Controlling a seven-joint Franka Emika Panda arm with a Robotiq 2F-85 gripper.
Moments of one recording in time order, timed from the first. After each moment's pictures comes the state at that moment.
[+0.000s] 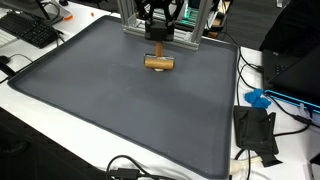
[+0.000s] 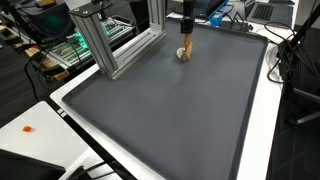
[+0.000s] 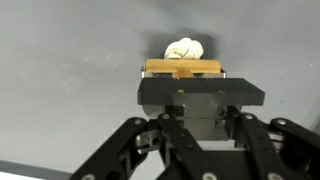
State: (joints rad) arm 0.12 0.05 0.11 -2.20 -0.02 2.29 -0.10
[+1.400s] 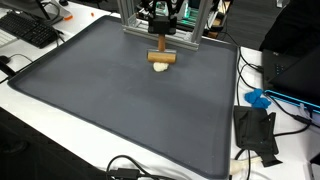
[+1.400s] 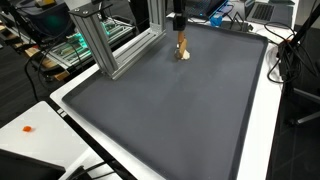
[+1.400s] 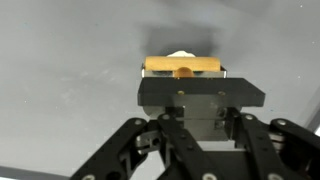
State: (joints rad) arm 0.12 -0.07 0.11 -2.34 0.02 2.35 -0.13
